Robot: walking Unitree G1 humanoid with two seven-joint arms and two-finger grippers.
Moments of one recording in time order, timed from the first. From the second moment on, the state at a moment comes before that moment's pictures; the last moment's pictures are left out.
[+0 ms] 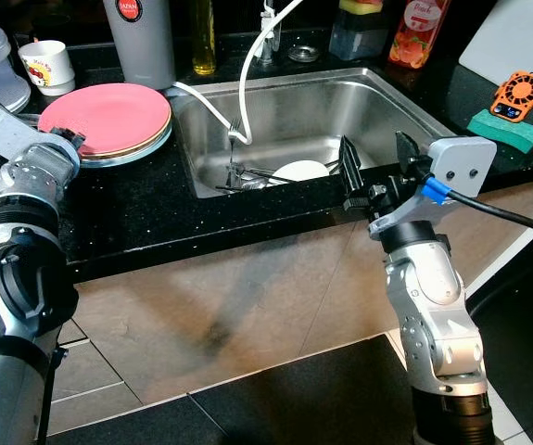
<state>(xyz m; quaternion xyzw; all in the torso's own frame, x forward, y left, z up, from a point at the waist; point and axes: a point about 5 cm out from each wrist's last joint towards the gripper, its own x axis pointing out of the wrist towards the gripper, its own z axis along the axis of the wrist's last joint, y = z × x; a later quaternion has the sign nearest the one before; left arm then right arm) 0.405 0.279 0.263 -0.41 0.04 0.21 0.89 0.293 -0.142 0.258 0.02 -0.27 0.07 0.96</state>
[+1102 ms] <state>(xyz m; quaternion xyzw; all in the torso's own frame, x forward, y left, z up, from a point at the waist) 0.367 0.267 0.300 -0.37 -0.14 -0.03 0.92 0.298 -0.151 0.262 0.04 -0.27 0.06 0.96</state>
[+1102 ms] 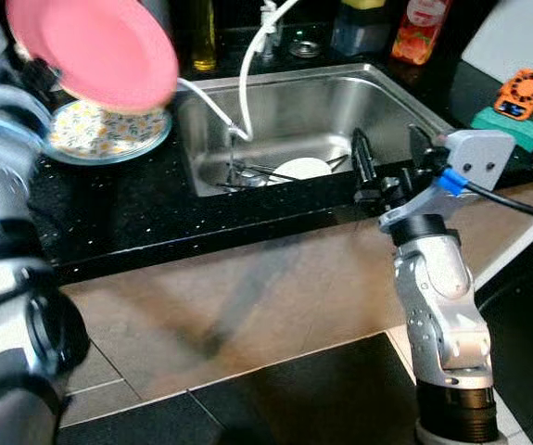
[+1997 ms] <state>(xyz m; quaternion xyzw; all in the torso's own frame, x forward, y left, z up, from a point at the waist) 0.318 0.314 0.292 -0.36 -0.14 0.10 0.92 0.300 -0.153 0.268 0.07 -0.27 0.07 0.96</state>
